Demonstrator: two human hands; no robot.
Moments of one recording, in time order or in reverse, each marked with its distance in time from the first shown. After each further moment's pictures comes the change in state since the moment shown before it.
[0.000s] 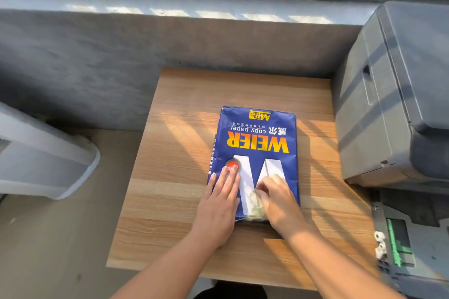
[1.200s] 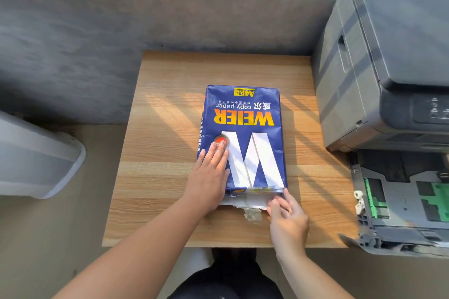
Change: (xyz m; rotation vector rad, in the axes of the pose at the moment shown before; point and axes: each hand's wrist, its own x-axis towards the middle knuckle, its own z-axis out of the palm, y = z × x) left_hand 0.002 -0.002 -0.017 -0.019 -0.099 0.014; right_hand -0.118 -0.021 0.018 0.792 0.454 0.789
